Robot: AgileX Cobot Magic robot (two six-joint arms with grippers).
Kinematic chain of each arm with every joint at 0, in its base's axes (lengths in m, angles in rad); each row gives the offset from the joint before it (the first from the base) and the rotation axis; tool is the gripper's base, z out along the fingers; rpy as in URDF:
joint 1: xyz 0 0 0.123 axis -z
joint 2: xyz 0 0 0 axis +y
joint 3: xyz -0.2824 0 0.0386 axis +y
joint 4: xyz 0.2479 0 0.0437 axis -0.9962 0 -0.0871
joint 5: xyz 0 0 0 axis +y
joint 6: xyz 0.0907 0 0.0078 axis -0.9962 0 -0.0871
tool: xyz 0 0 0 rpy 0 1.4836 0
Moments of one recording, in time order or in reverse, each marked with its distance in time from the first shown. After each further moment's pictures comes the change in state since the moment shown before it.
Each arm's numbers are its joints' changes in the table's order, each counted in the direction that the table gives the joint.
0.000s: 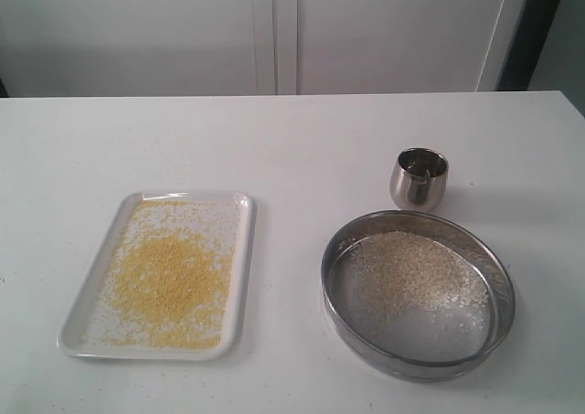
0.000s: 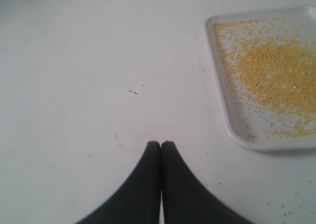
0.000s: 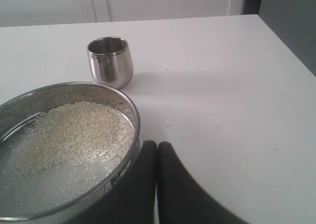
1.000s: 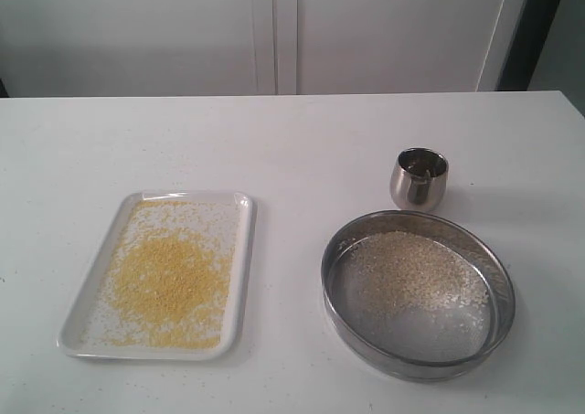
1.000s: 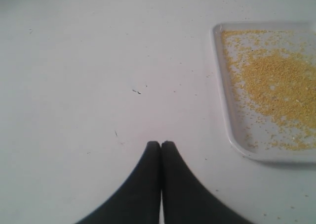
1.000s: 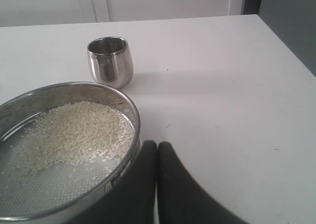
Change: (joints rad) left arm 0.000 0.000 0.000 -0.037 -0.010 0.121; right arm 0.000 0.000 0.000 0.000 0.000 0.000
